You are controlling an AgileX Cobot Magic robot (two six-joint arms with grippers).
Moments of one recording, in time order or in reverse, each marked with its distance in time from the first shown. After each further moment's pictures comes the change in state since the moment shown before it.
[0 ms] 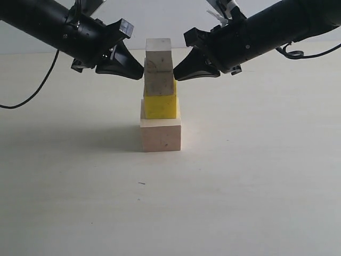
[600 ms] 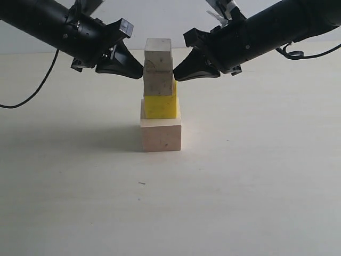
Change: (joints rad) left arm 0.001 0.000 0.000 0.000 -0.006 0.002; right arm 0.000 0.000 0.000 -0.005 -0.006 0.008
